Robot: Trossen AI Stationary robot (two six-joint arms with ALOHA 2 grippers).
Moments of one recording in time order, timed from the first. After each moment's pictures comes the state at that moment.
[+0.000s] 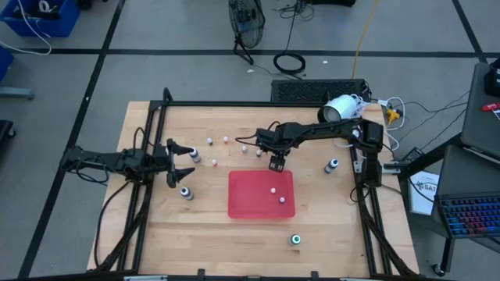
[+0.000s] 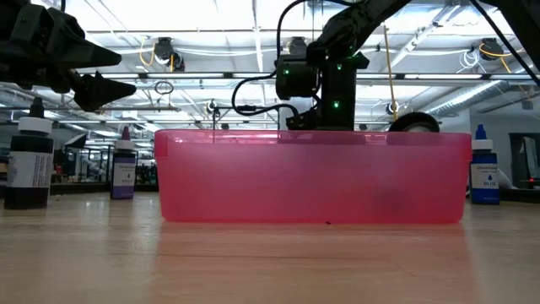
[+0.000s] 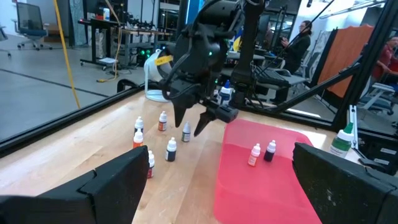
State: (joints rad) left arm -0.15 0.05 0.04 0.00 -0.32 -0.19; right arm -0.24 1.94 1.35 -0.88 0.13 0.07
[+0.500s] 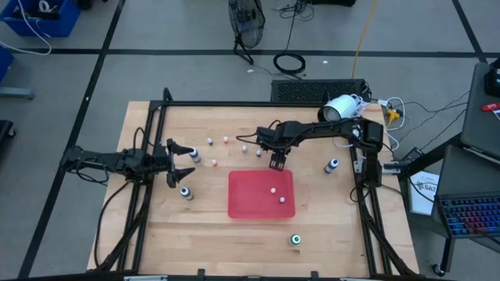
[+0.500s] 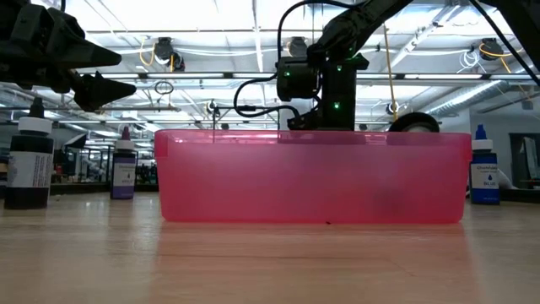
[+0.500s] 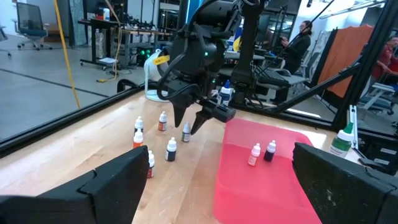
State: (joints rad) left arm -0.15 0.05 0.04 0.00 -0.32 -0.19; right arm -0.25 1.94 1.35 -0.89 0.13 0.07
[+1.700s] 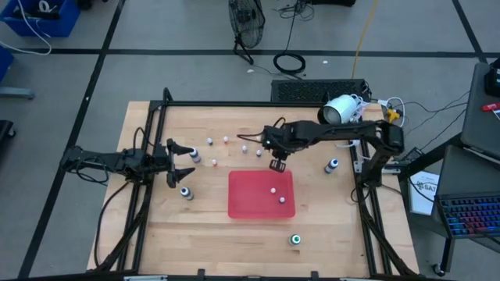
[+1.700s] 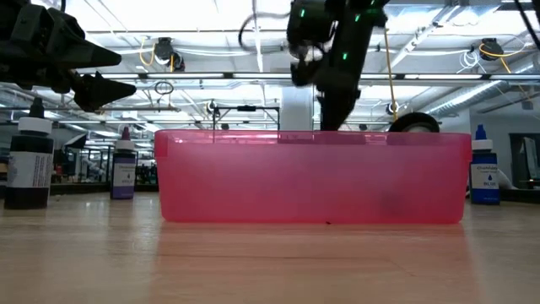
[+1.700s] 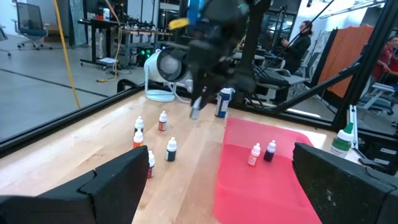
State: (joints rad) left arm -0.15 0.05 0.04 0.00 -0.32 -0.19; right arm -0.15 1.73 1.35 -0.87 0.13 0.13
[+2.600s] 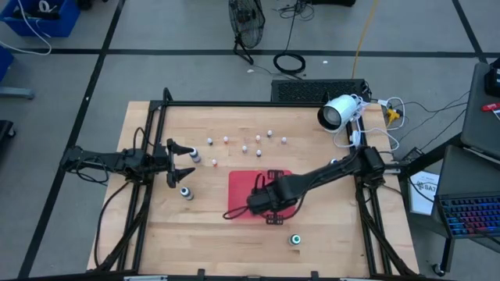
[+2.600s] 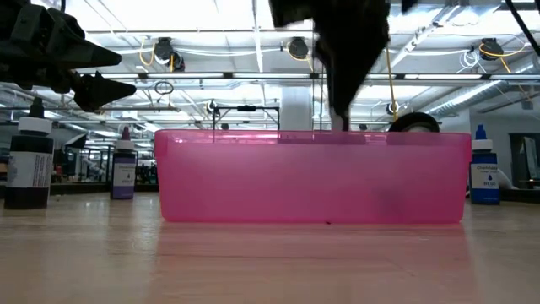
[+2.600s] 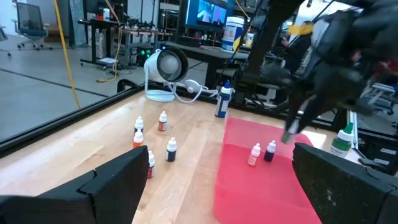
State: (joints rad) left arm -0.15 0.05 0.04 0.00 -0.32 -0.19; right arm 0.32 2.01 1.74 -1.21 0.20 0.36
